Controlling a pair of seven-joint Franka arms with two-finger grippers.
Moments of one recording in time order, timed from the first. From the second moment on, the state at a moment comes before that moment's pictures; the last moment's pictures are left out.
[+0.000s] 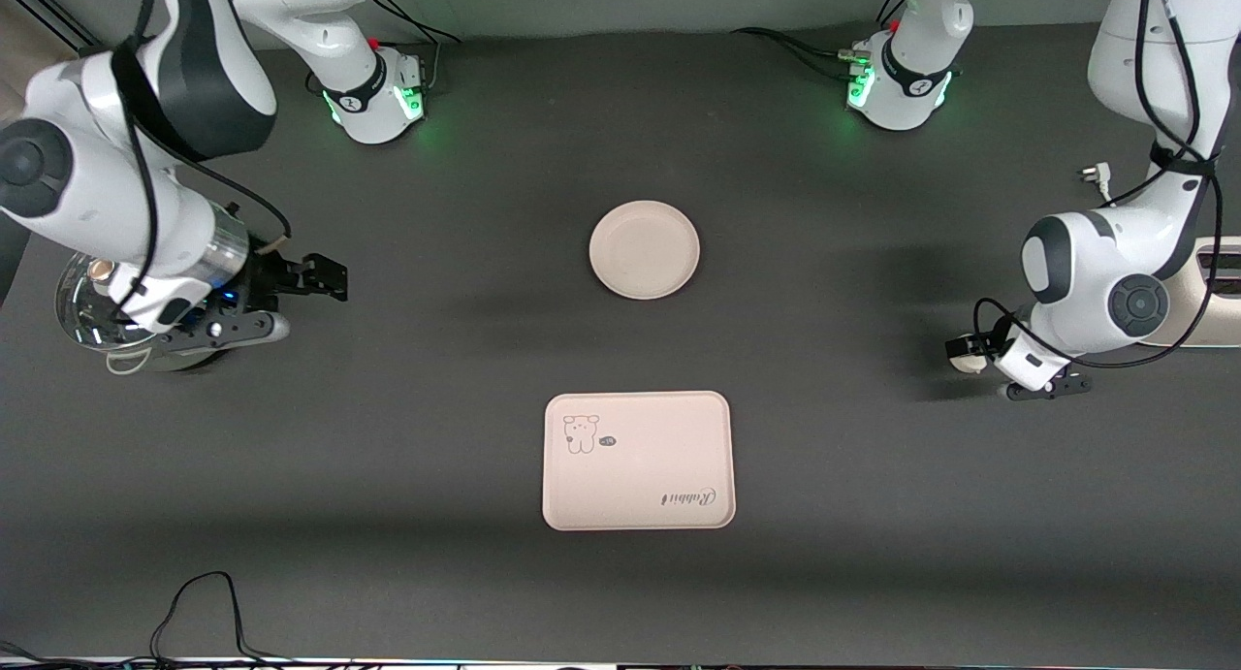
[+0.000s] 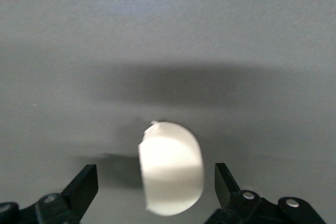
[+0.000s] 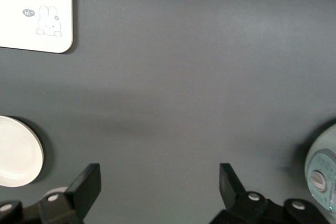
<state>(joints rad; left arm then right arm) 0.10 0.45 -0.01 -2.12 -0.04 2.41 -0.02 0.07 0.10 0.13 -1.78 0.04 1.79 0.10</state>
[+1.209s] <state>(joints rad) 0.10 0.29 -0.01 -1.95 -0.06 1.98 -0.02 0.10 0.17 0.17 -1.80 0.06 1.87 0.14</state>
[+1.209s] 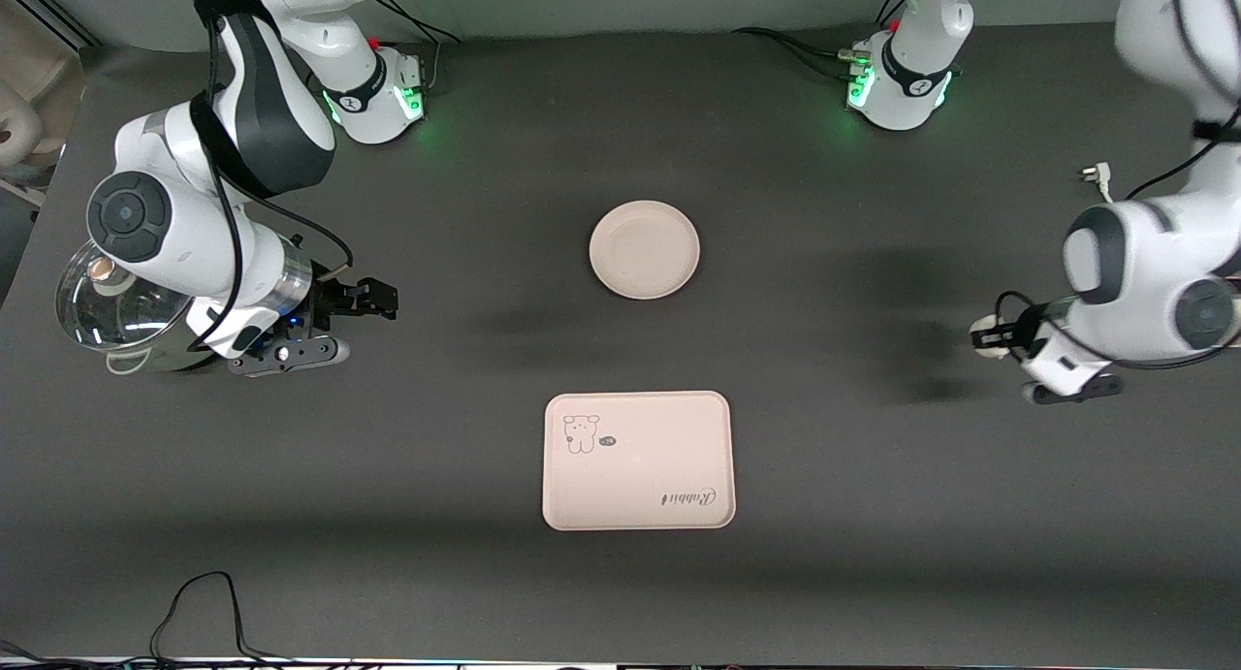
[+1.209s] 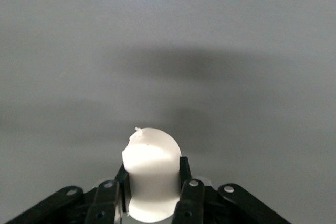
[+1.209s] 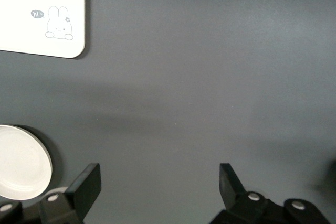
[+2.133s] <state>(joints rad) 0.06 -0.01 -0.11 -1.71 -0.06 1.50 -0.14 0.14 0.20 0.24 -1.79 0.06 1.92 0.26</state>
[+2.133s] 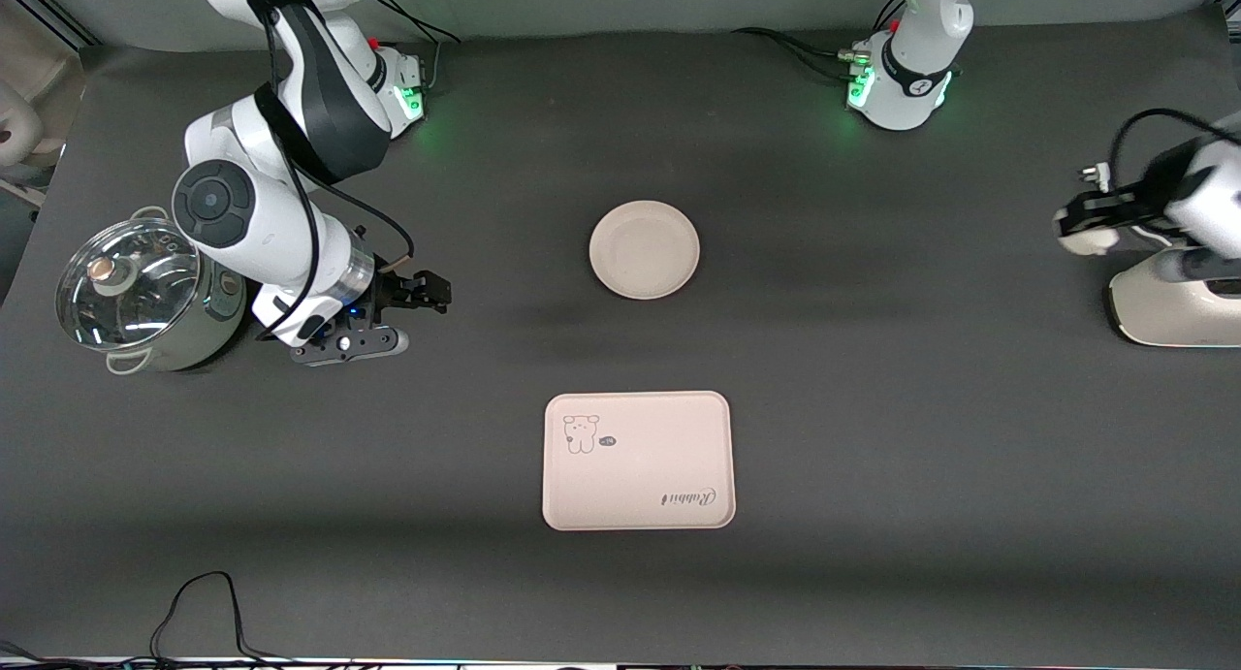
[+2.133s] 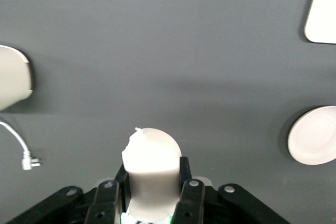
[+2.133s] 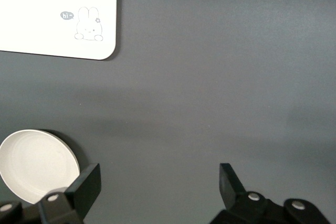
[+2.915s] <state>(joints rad) -0.34 0.29 -0.41 -1.71 -0.06 1.90 -1.05 0.14 0.24 0.24 -1.76 0.06 1.92 0.26</state>
